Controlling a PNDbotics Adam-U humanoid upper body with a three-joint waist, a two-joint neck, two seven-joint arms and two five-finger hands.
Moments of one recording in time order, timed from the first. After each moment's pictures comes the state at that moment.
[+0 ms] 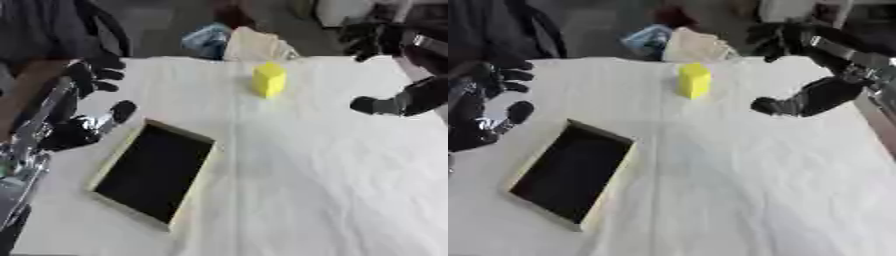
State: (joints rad) left arm -0.40 0.46 -0.16 -1.74 -0.05 -0.07 -0.14; right arm -0.62 -0.81 0.25 -1.65 -0.03 -0.14 0.43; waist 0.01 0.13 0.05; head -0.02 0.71
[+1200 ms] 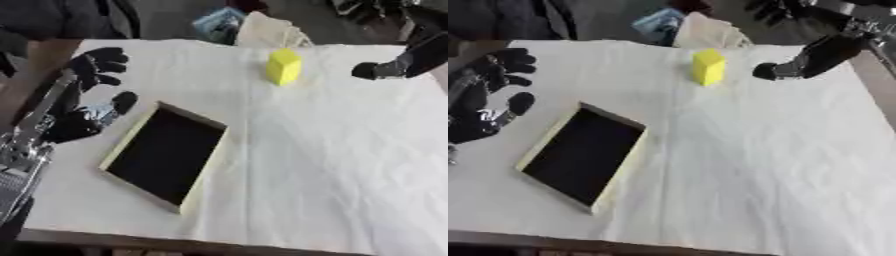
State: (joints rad) left arm -0.41 0.45 -0.19 -1.73 -0.05 -0.06 -0.16; right arm -0.79 -0.82 0.27 -1.49 0.04 -0.17 0.55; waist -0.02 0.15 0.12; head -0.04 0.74
